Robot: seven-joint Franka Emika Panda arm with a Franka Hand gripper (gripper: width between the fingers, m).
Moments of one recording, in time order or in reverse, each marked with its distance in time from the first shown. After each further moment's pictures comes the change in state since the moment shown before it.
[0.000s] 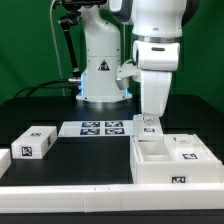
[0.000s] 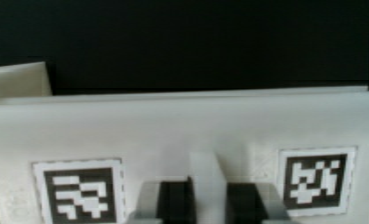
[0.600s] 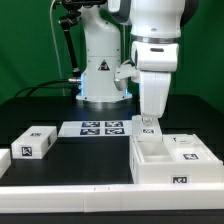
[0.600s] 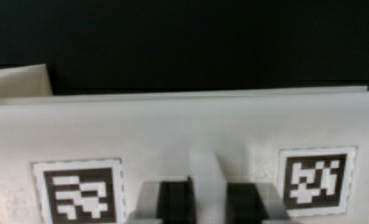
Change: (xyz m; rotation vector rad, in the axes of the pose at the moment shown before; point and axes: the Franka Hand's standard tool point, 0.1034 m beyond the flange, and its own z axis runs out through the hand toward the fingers) arm -0.002 0.005 0.001 0.000 0.001 -0.014
